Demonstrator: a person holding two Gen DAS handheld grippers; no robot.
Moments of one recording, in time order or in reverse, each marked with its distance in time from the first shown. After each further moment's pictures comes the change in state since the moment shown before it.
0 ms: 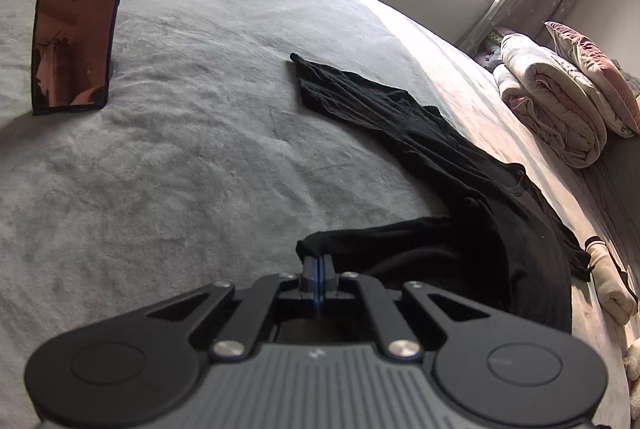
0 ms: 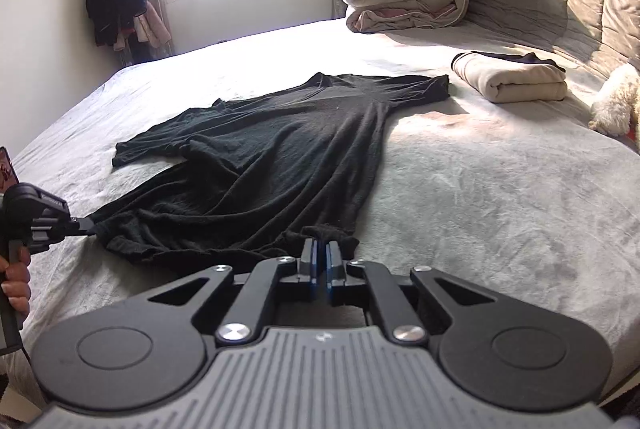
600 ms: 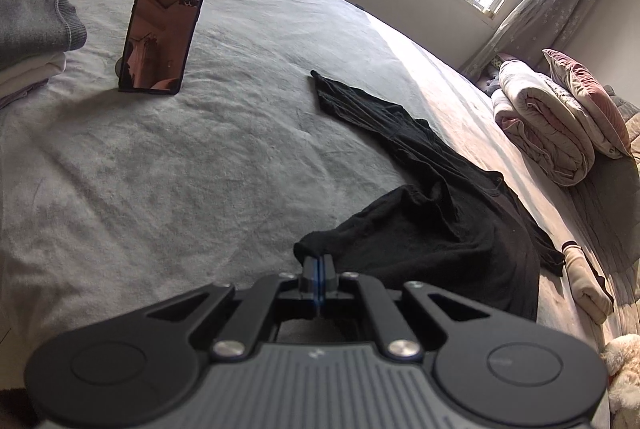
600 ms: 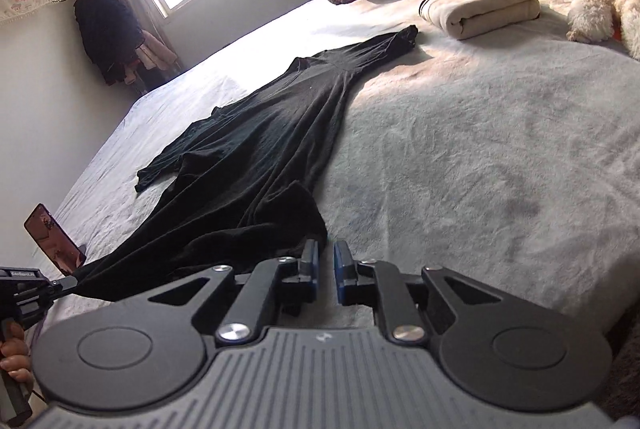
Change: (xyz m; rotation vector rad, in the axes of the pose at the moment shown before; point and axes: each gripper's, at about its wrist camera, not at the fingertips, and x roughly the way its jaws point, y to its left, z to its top) left arm -0.081 0.017 -0.048 -0.059 -0.058 -0.039; right arm -0.011 -0.076 -0.014 0.256 0.126 0.194
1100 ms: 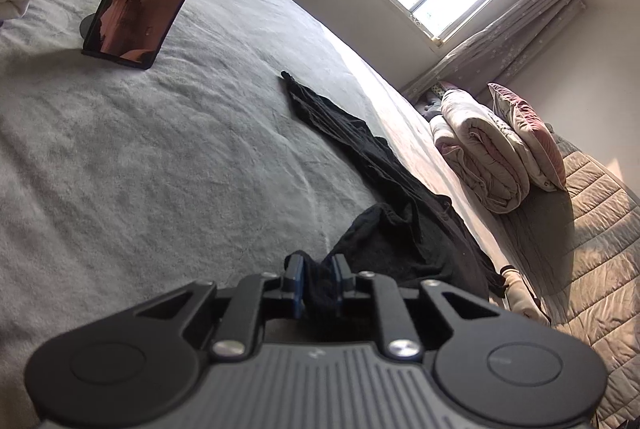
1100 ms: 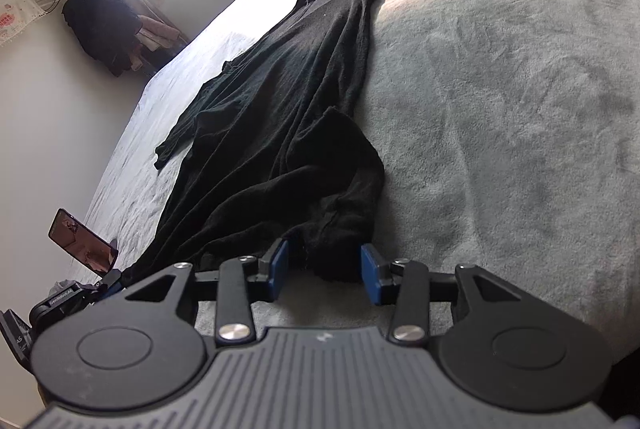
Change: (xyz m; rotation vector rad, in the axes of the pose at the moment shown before) left arm 0.036 0.057 0.001 -0.089 -0.026 -0.256; right arm 0.051 0.013 -0.015 0.150 0.145 0.088
